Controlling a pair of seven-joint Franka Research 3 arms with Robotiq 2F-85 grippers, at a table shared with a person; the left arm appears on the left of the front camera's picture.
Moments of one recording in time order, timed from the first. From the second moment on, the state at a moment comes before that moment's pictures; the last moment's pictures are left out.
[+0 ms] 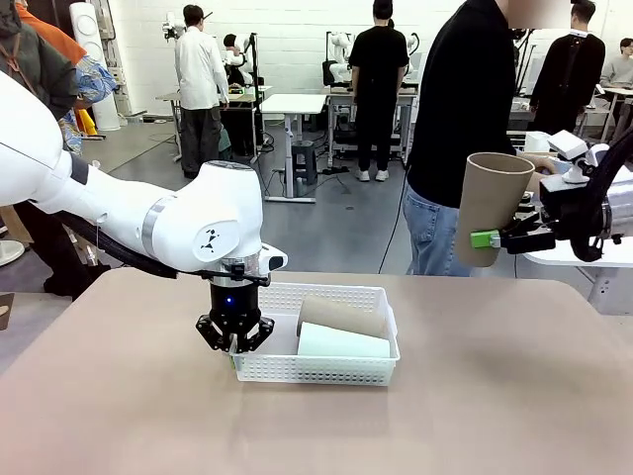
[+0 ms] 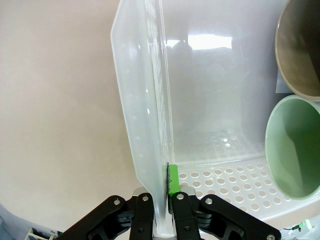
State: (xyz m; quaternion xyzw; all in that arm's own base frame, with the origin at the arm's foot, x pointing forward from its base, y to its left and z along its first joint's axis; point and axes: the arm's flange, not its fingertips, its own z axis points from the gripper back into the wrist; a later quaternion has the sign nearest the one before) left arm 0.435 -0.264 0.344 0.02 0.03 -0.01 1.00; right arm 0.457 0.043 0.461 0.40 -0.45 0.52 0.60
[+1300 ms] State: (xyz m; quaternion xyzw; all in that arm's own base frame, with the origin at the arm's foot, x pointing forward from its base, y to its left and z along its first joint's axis) left arm 0.435 -0.264 0.344 0.02 0.03 -0.01 1.00; right arm 0.440 0.223 0.457 0.25 -0.18 0.70 0.64
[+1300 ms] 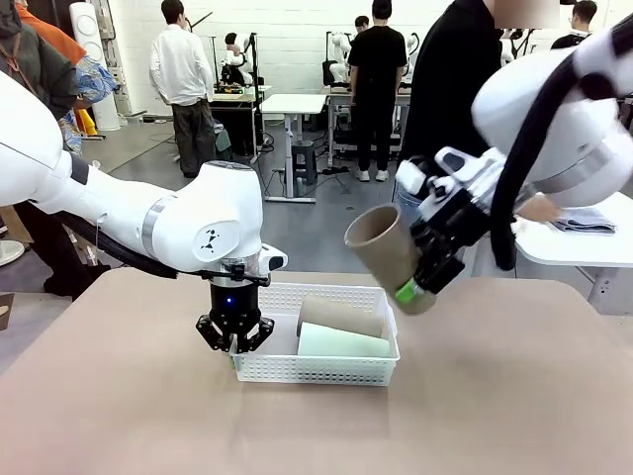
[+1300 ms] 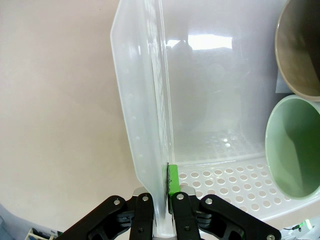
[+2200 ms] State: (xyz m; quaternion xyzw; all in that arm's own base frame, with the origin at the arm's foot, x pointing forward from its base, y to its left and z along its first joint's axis) left arm 0.435 -0.264 0.344 0.02 0.03 -0.01 1.00; right arm 0.473 0.275 0.437 0.13 -0.06 0.73 0.67
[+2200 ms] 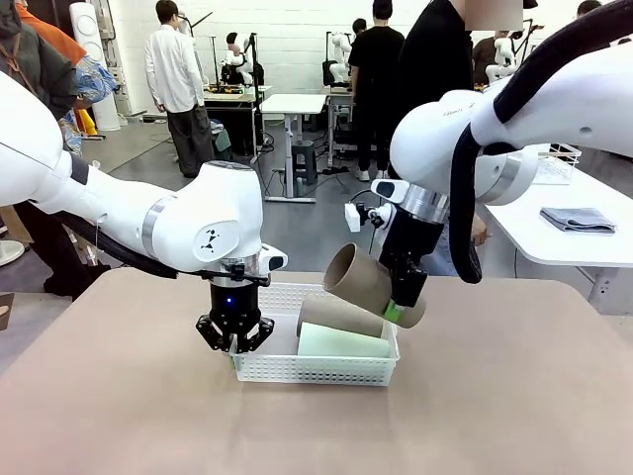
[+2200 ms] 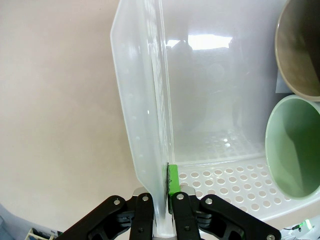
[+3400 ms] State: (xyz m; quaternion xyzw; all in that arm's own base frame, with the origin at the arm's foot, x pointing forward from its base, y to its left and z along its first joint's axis) left arm 0.435 -0.264 0.344 0.02 0.03 -0.01 1.00; right arm 0.501 0.321 0.381 0.10 -0.04 0.73 0.67
